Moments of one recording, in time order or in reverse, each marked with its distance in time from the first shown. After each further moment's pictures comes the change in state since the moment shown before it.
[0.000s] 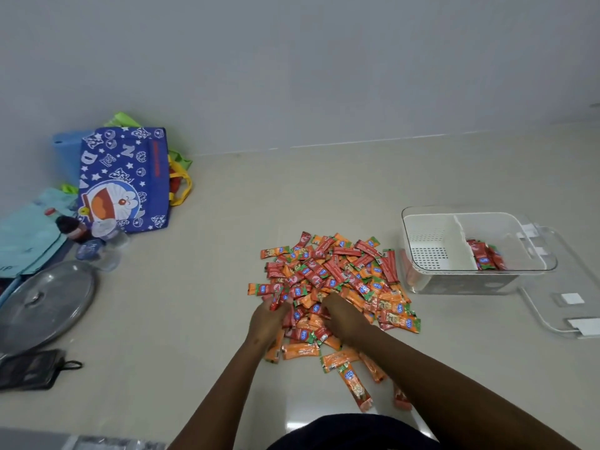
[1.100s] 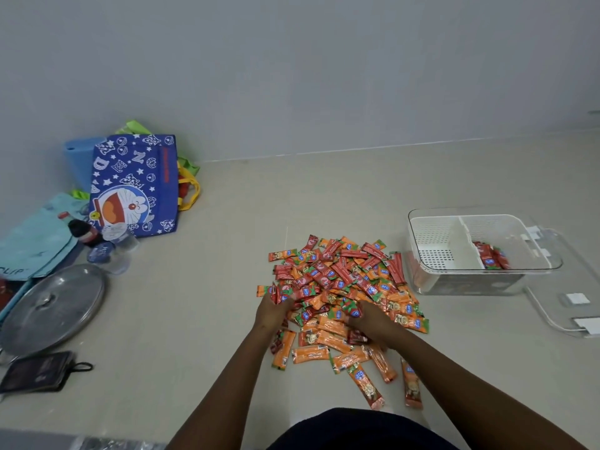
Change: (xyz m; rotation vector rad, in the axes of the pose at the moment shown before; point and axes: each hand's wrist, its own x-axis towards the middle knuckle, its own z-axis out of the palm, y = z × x) left_hand 0.006 0.011 -0.019 -0.137 0.003 -0.035; right_hand -0.023 0.018 -0.014 0.497 -0.053 0.290
